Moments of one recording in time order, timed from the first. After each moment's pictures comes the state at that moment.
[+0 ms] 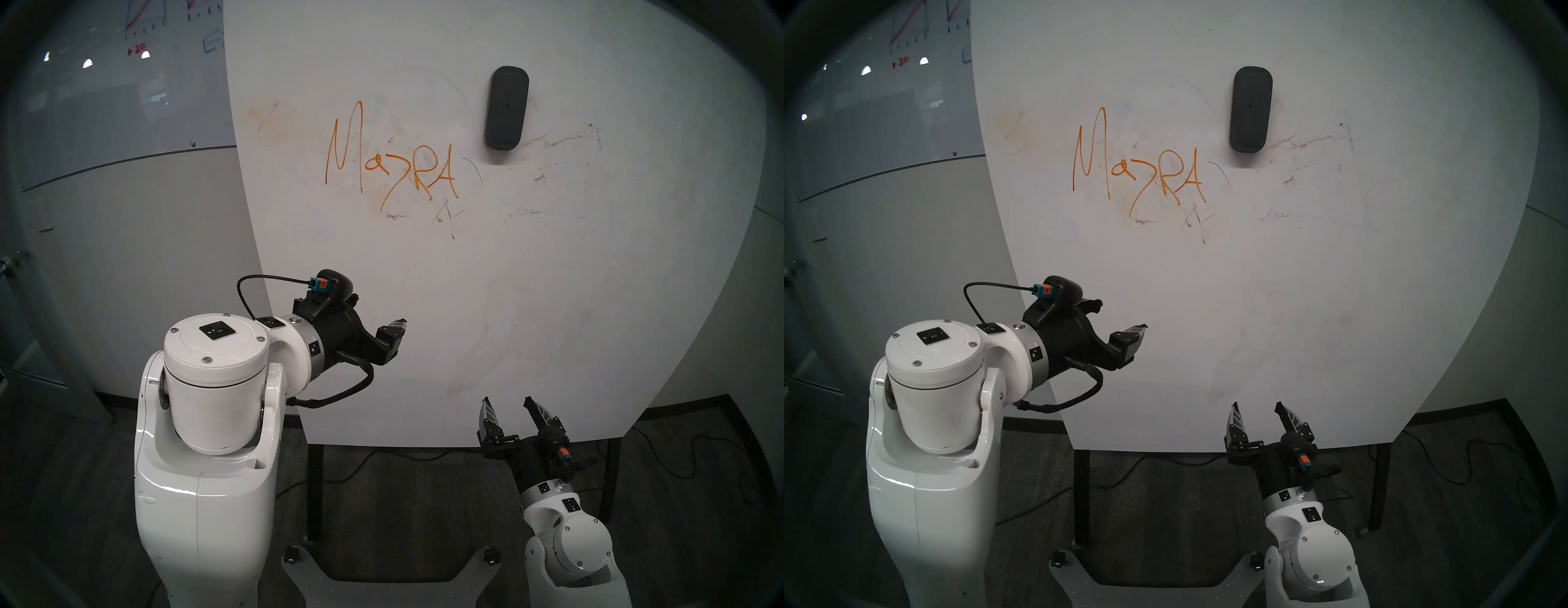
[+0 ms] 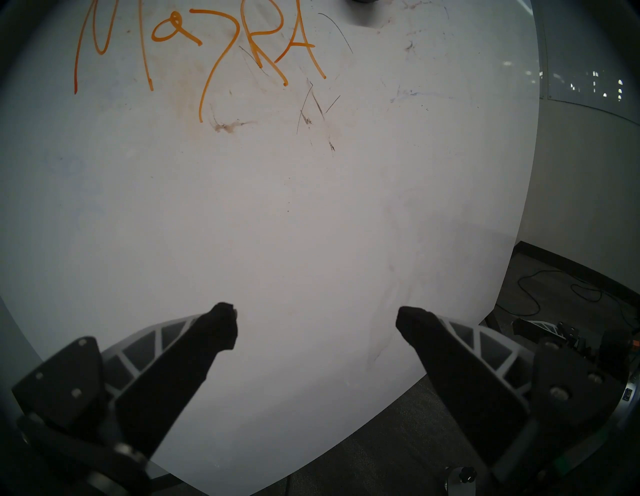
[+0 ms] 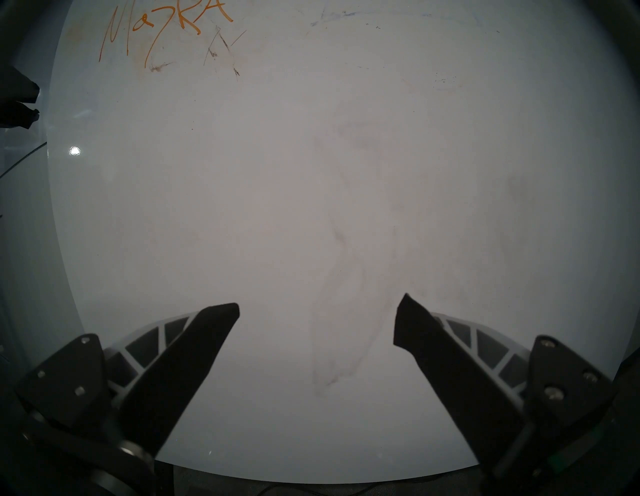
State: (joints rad) left arm 1.60 -1.59 -1.45 -2.39 0.44 0.96 -0.76; right arm -2.13 -1.62 1.64 -1.97 0.07 -0.17 0.18
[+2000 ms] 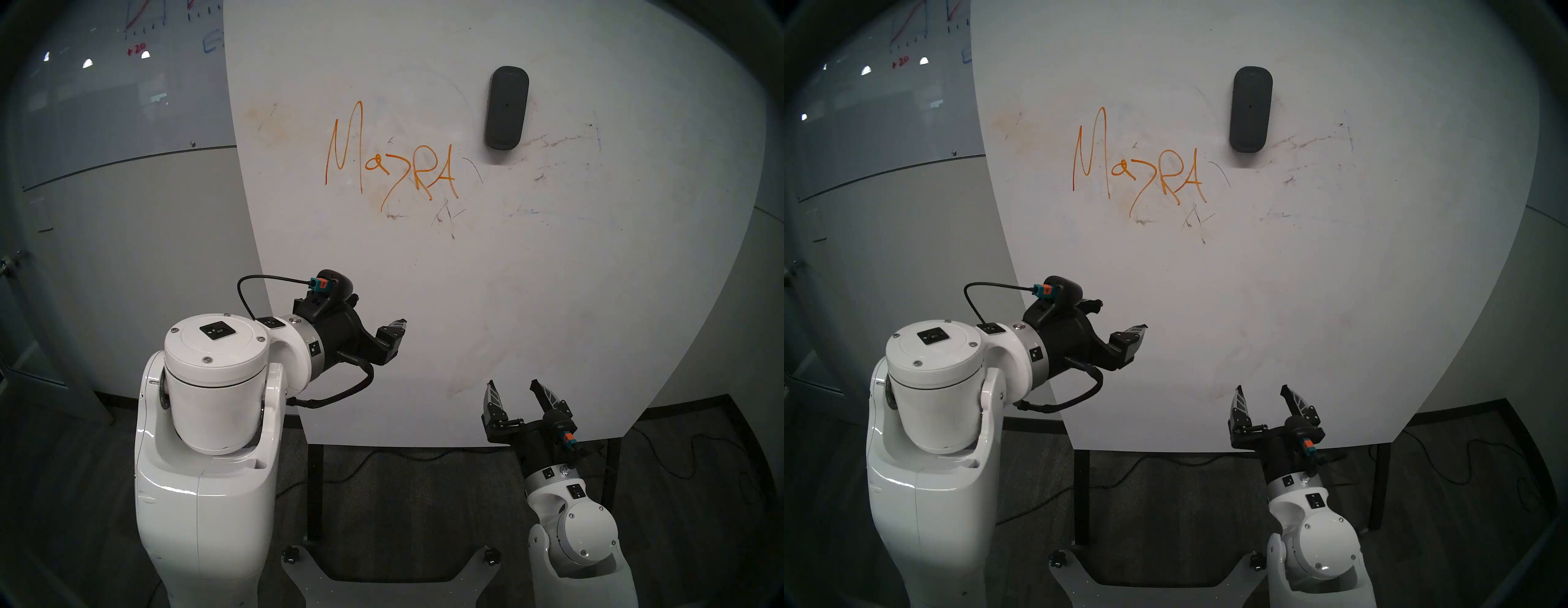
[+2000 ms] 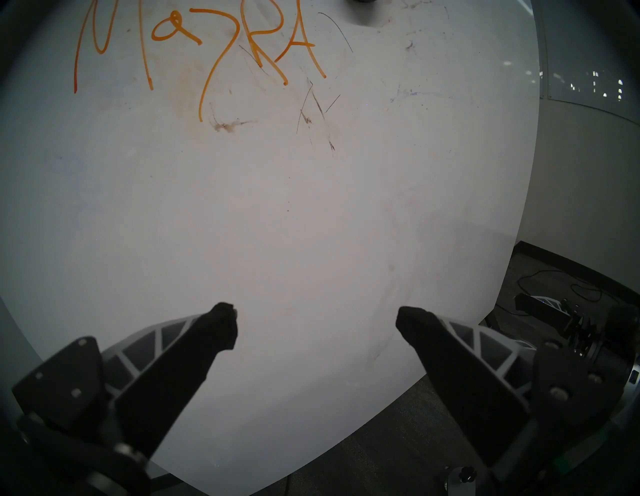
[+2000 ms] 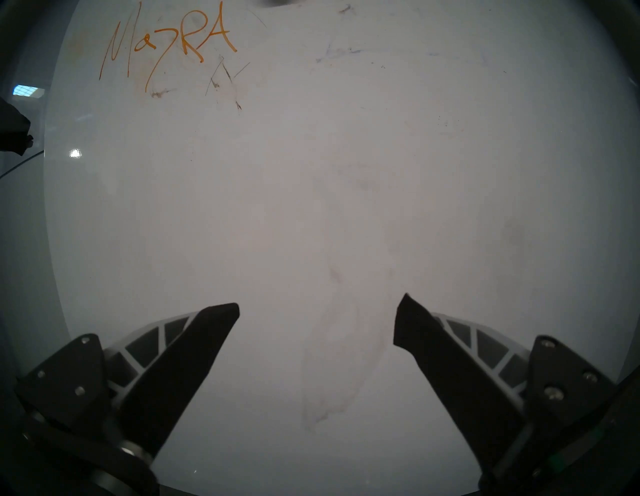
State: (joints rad) left arm 1.60 -1.59 -1.45 -2.39 0.44 0.96 -0.76; right arm -2.10 -1.62 1.64 -2.04 0.04 -0.16 0.16
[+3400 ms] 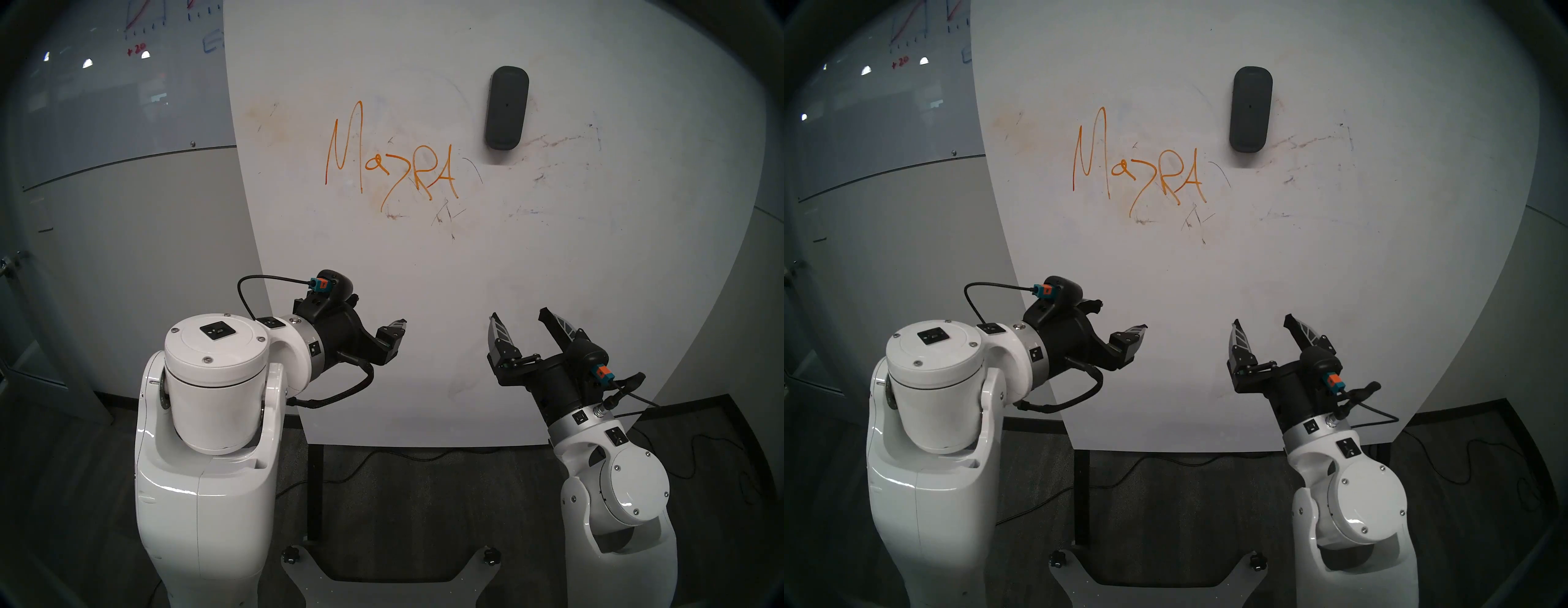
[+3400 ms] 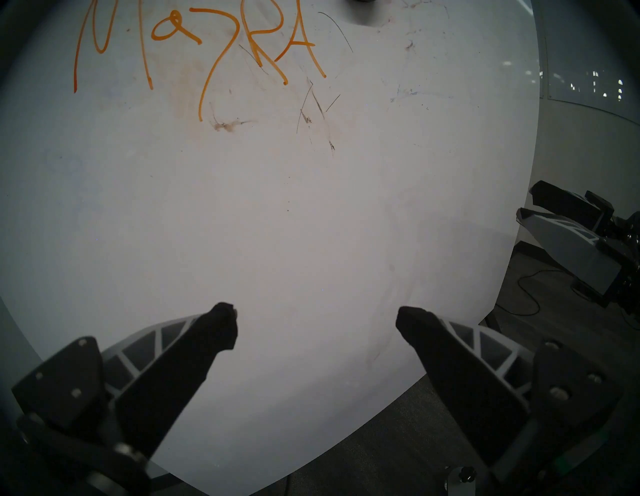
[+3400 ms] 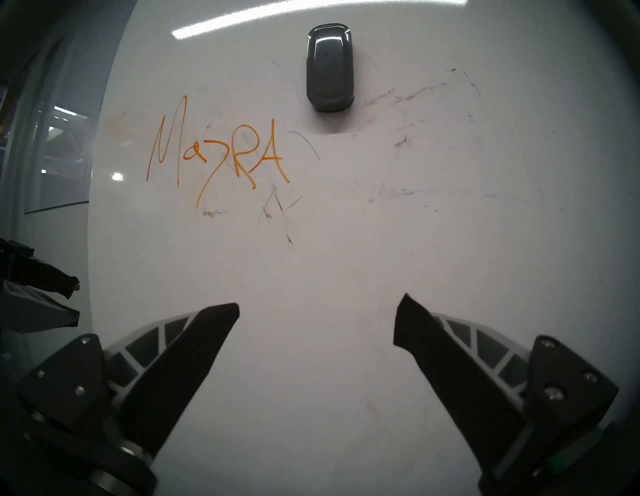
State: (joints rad) left arm 1.60 -1.59 -1.45 -2.39 0.44 0.96 -0.76; right arm -2.01 -1.57 1.61 -2.34 0.03 0.09 0.21
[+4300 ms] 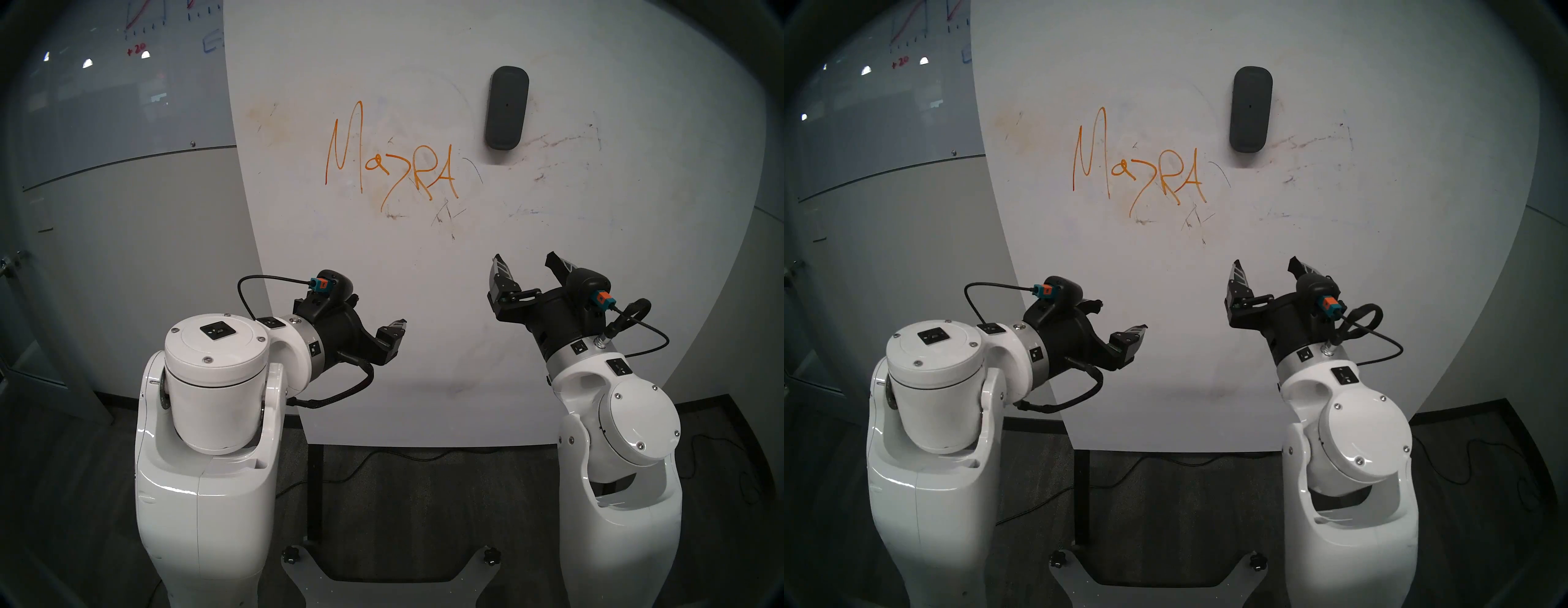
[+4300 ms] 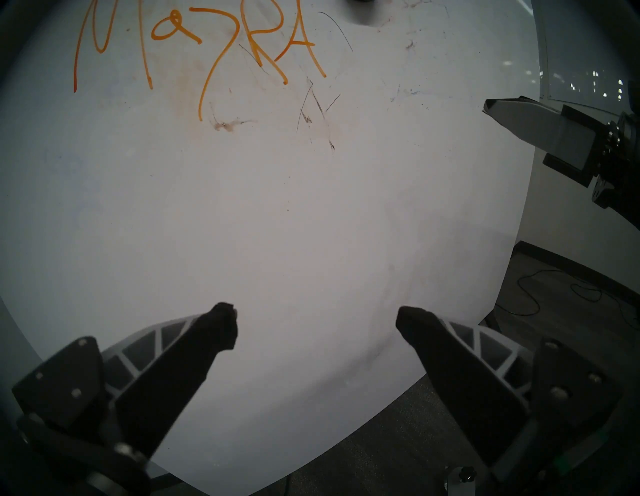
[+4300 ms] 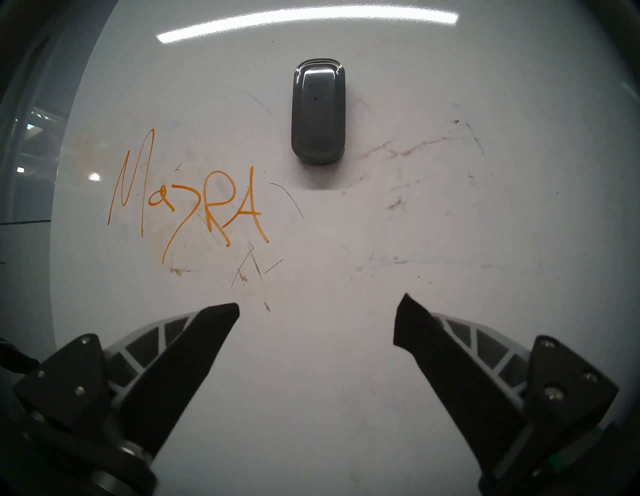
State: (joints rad) left arm 1.60 -1.59 -1.45 -2.39 0.44 0.96 -0.76; right arm -1.77 -1.60 1.55 -2.38 -0.06 0.34 0.11
